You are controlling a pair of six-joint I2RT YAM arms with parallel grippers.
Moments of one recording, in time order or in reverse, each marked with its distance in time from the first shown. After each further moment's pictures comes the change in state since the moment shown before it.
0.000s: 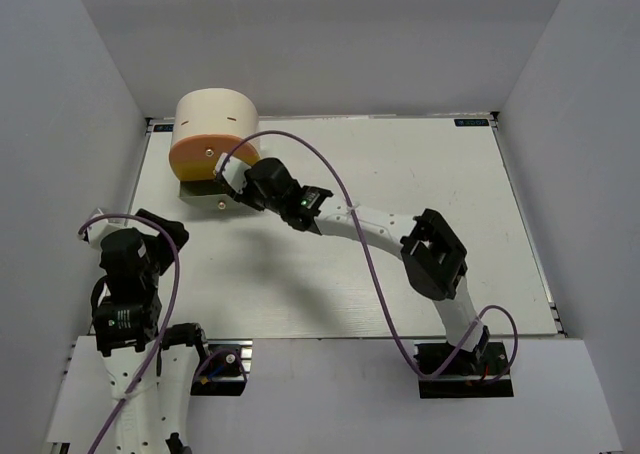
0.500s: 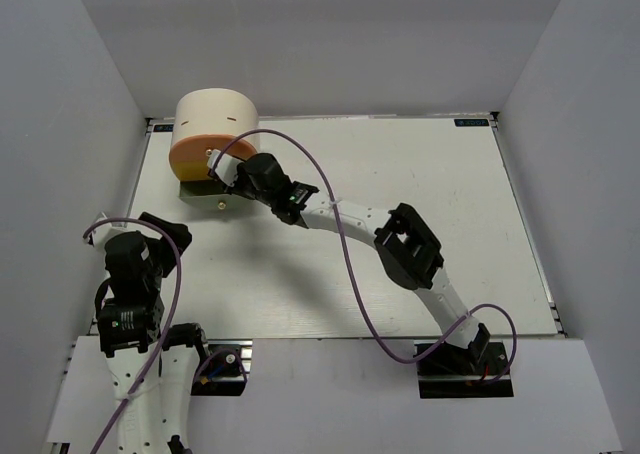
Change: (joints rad) left arm -0.001 -0.026 -0.057 0.023 0.030 -0.036; right arm -0.050 0.210 0.177 0.164 -0.039 -0.129
